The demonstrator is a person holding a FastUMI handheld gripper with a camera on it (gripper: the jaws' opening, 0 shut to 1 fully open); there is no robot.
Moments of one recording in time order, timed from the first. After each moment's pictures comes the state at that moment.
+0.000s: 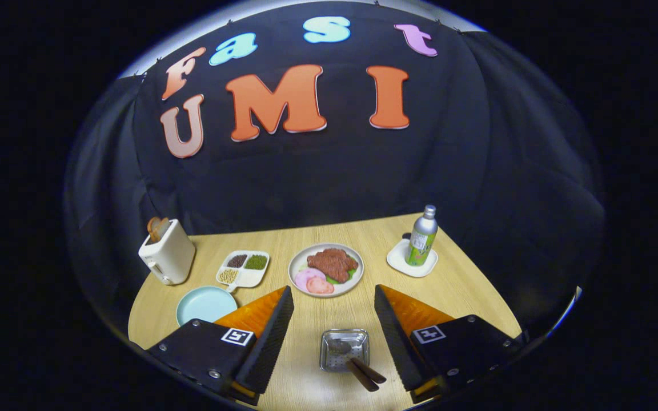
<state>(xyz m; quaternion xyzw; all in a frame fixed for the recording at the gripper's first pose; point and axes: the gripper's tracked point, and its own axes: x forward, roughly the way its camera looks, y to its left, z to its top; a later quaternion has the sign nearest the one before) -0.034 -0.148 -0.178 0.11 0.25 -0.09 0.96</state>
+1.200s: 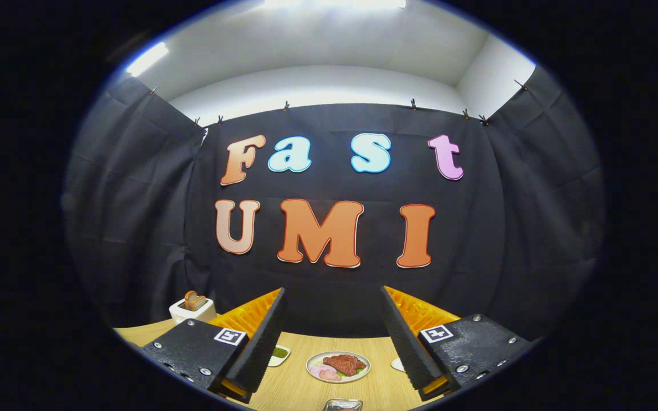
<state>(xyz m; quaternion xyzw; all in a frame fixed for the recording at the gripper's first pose) -0.049 -0.129 0.003 0.04 -0.04 -0.03 1.00</state>
